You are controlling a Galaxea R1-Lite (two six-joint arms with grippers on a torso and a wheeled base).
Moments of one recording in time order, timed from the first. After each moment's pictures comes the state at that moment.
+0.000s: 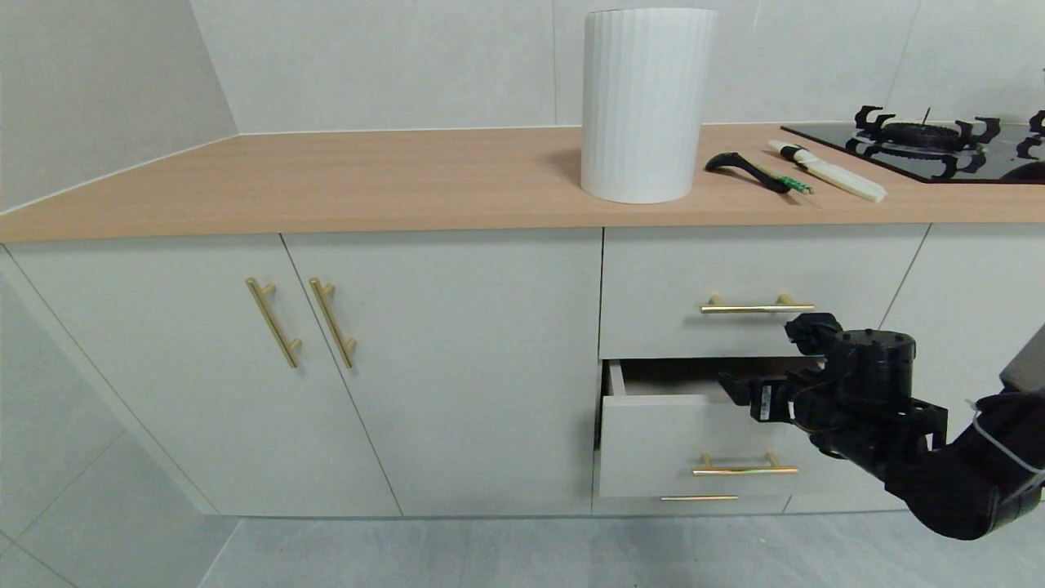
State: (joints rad) left arm 0.00 0.00 0.00 0.00 0.03 -0.01; right arm 0.28 2.04 -0.60 -1.11 -0.15 0.11
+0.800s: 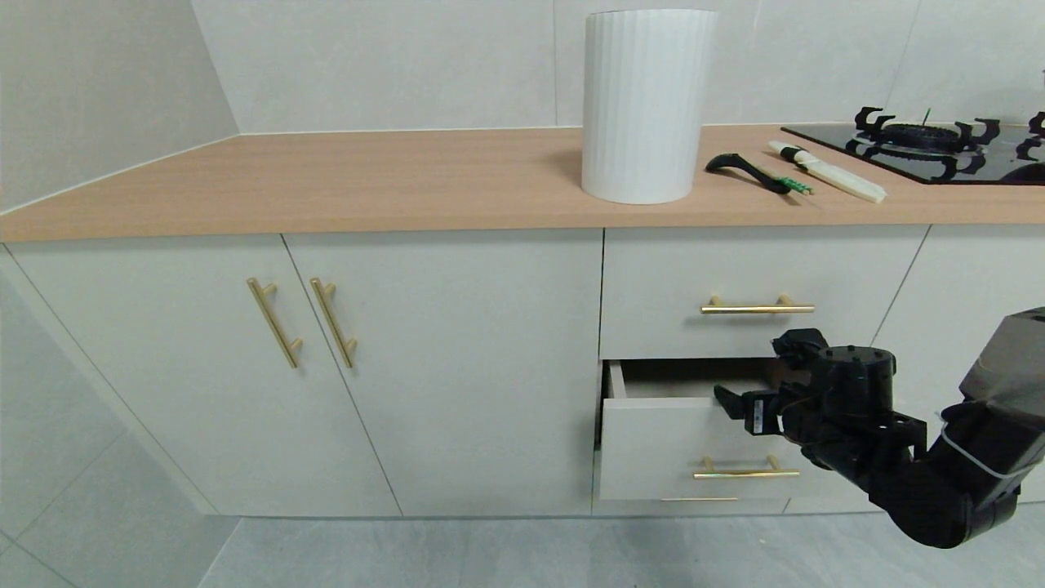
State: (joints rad) left arm 0.00 0.00 0.00 0.00 0.03 -0.01; right arm 0.28 2.12 -0.59 -1.14 -0.16 0.09
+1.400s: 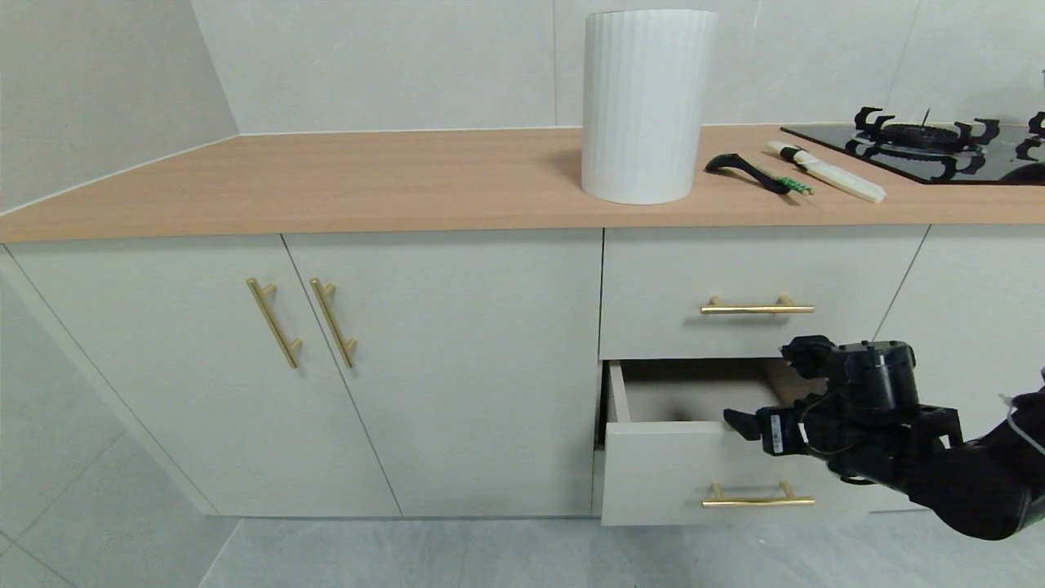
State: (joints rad) left arm 0.00 0.00 0.00 0.00 0.03 -0.01; right arm 0.28 1.96 -0.59 -0.80 -0.09 0.10
